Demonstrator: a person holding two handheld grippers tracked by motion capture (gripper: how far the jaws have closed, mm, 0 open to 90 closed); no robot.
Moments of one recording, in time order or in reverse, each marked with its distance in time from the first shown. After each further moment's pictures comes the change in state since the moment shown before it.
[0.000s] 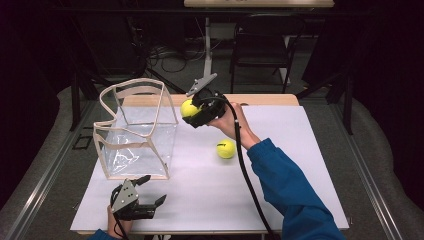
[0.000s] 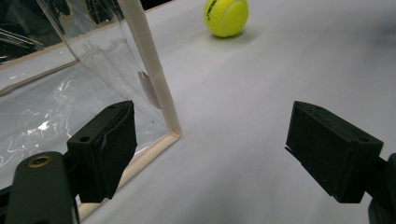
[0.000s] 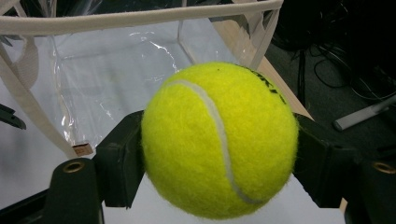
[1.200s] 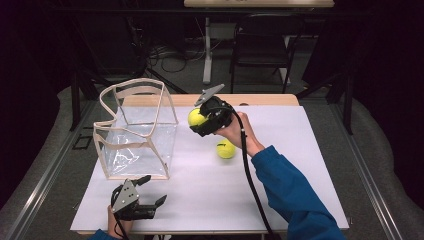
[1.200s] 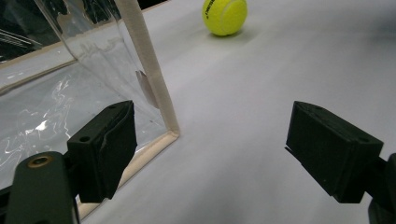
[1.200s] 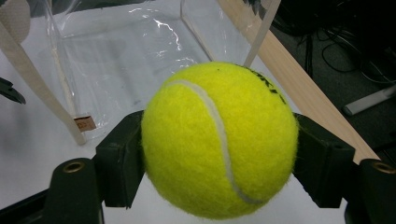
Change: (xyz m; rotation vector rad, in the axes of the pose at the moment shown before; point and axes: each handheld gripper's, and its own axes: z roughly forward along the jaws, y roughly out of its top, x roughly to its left) left arm -0.001 0.000 0.000 0.003 -0.002 0.004; right arm 0.003 -0.032 0.003 0.029 0.013 0.035
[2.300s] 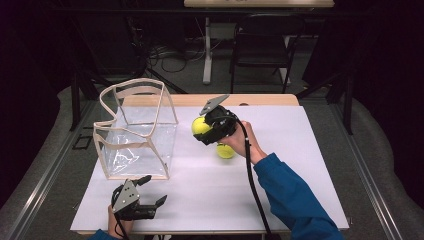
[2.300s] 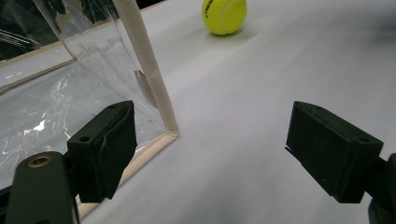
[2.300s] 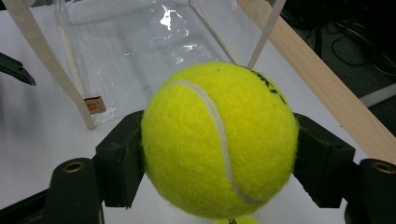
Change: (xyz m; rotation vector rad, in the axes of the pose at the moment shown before) left arm -0.001 0.000 0.000 0.002 -0.002 0.000; right arm 0.008 -0.026 0.002 0.001 0.023 0.022
